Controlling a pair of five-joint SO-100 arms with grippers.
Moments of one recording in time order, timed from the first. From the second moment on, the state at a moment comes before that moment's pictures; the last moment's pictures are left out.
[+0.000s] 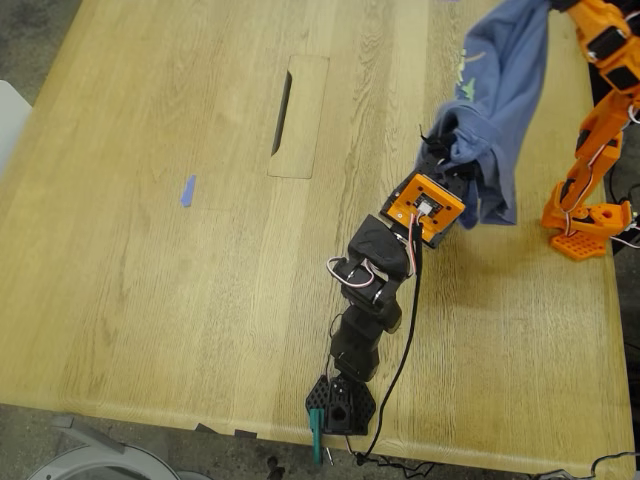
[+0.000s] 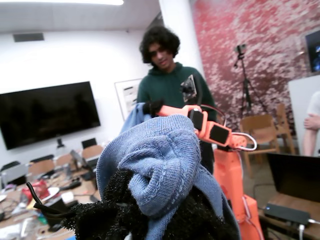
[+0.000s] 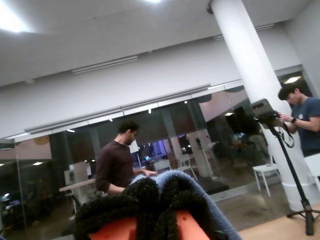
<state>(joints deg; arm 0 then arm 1) 39.6 86.7 -16.9 74.4 -72.2 9.7 99.3 -6.5 58.2 -73.5</state>
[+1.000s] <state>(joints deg) 49.9 83.5 -16.9 96.2 -82.5 3.9 104.2 -6.2 75.5 -73.0</state>
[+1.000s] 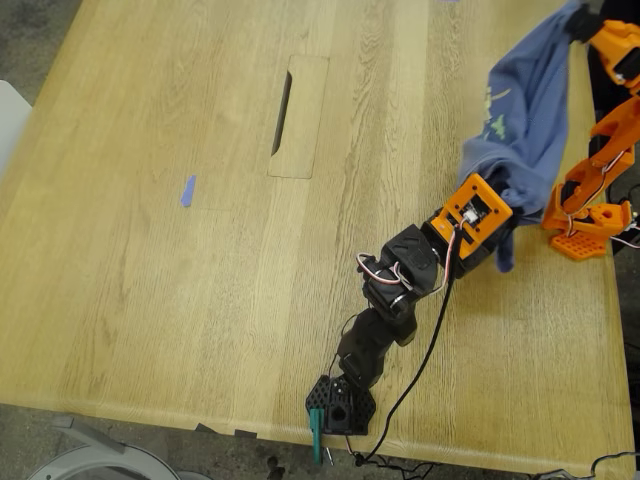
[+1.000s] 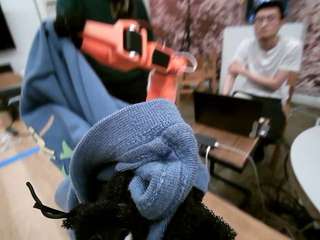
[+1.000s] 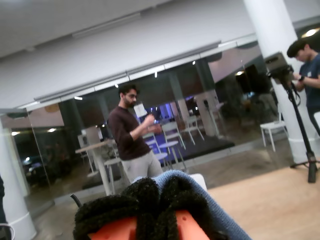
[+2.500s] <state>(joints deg) 12.6 133.2 84.5 76.1 -83.8 9.1 68.6 -6.1 63.0 -71.5</state>
